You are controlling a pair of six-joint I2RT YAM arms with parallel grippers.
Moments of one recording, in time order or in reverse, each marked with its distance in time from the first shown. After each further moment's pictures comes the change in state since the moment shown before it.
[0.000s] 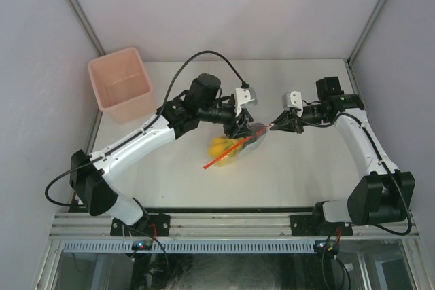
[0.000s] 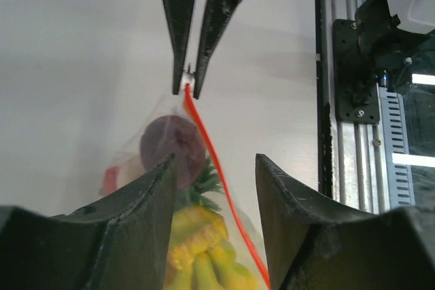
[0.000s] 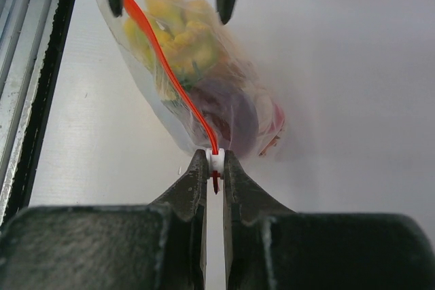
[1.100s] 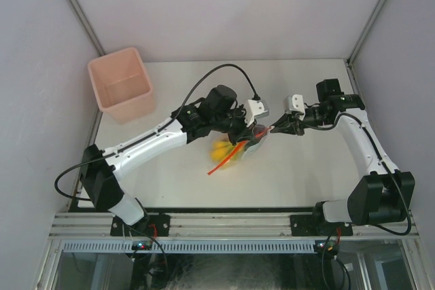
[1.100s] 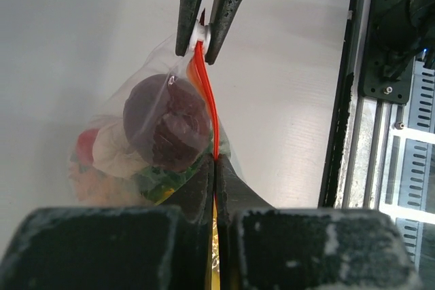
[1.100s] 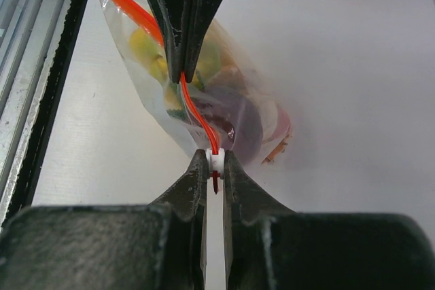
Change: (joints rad) left arm -0.100 0.072 0.000 -0.109 -0.207 -0.042; right arm 0.000 0.000 0.000 -0.068 -0.030 -0.095
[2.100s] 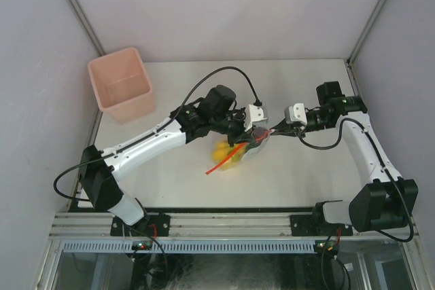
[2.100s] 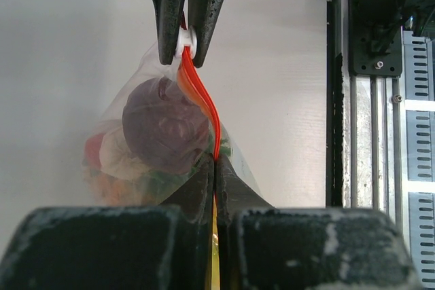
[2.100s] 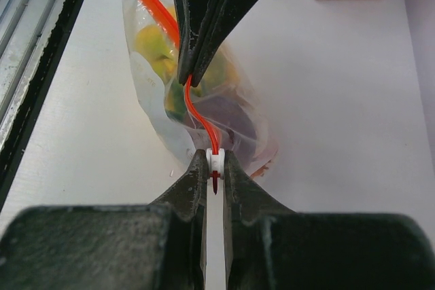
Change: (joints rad) left arm 0.000 -0.007 0.000 -0.023 0.091 0.150; right arm 0.016 -0.043 0.000 -0.093 0.005 -0.198
